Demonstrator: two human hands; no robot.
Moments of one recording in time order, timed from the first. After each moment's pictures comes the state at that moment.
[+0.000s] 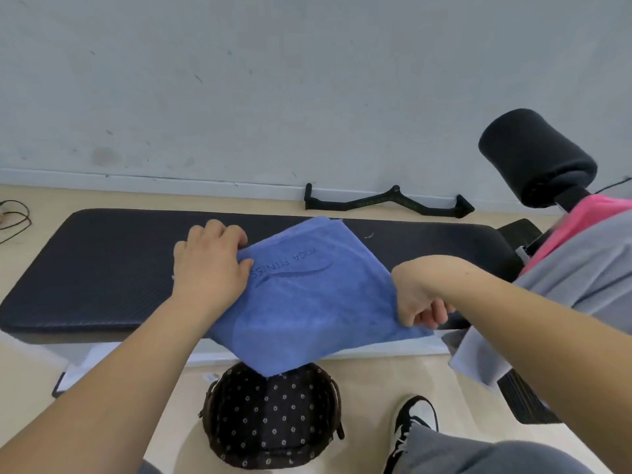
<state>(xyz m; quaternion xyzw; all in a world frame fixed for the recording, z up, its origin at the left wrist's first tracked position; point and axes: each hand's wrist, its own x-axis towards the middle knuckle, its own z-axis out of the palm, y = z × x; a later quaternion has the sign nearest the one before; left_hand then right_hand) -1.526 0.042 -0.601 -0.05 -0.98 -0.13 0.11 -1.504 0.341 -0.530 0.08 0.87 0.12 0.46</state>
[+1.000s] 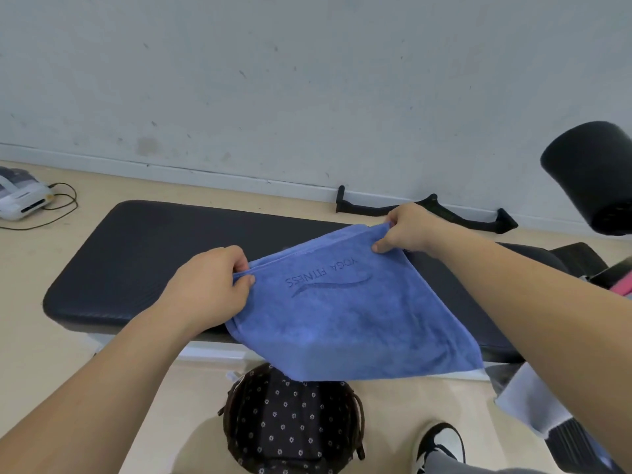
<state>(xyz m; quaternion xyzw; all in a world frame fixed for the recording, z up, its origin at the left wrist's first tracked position) -1.513 -0.012 -0.593 -0.02 -0.98 -0.21 -0.02 -1.617 0.316 -0.551 0.07 0.96 -0.23 0.15</state>
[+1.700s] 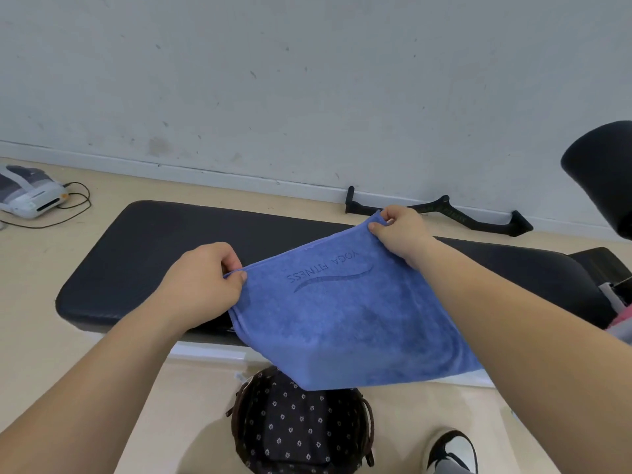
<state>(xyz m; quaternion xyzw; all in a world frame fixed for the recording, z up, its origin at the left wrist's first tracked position) -1.512 -0.028 -0.582 0.05 -0.96 -0.29 -0.03 -1.635 0.293 -0.600 0.11 0.92 -0.37 0.02</state>
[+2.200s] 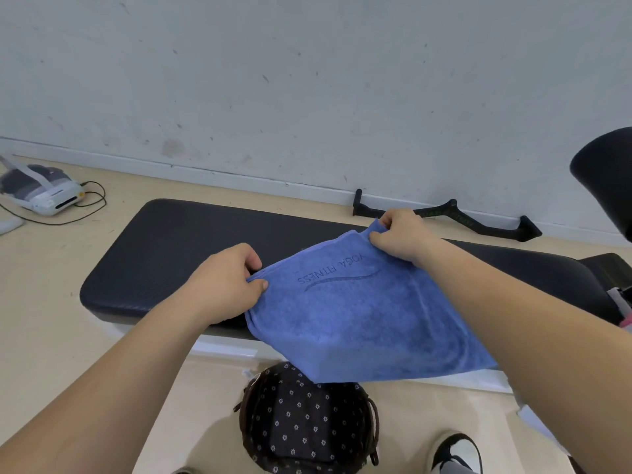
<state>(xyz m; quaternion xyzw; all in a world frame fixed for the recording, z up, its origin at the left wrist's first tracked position) -1.511 -0.024 -0.586 0.04 -0.95 -0.30 -0.09 -1.618 0.275 -0.577 0.05 0.96 -0.27 0.06</state>
